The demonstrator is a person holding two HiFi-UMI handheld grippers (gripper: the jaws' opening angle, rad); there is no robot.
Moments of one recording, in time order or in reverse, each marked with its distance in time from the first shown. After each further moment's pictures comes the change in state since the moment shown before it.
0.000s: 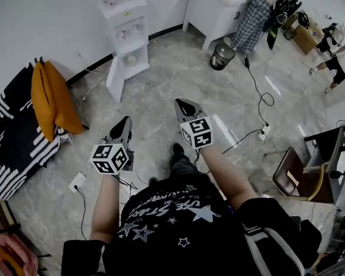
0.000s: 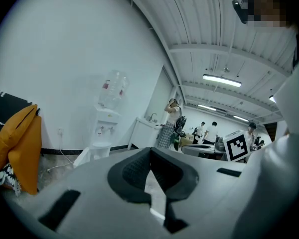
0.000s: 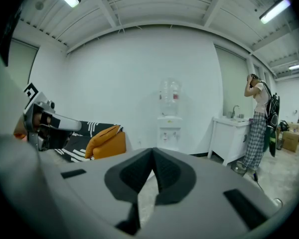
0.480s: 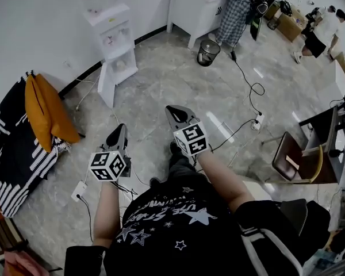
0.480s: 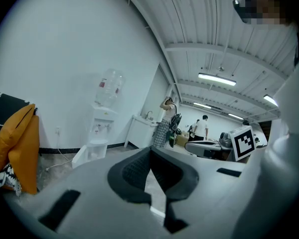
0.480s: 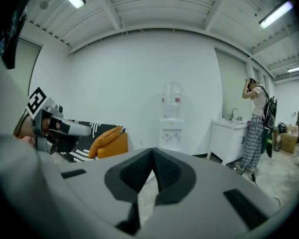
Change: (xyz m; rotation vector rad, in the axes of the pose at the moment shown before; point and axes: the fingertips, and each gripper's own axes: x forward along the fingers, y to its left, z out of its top) left arm -0.033 -0.017 -0.016 0.018 0.027 -0.044; right arm -0.050 0.041 0.000 -0.011 -0.020 -0.005
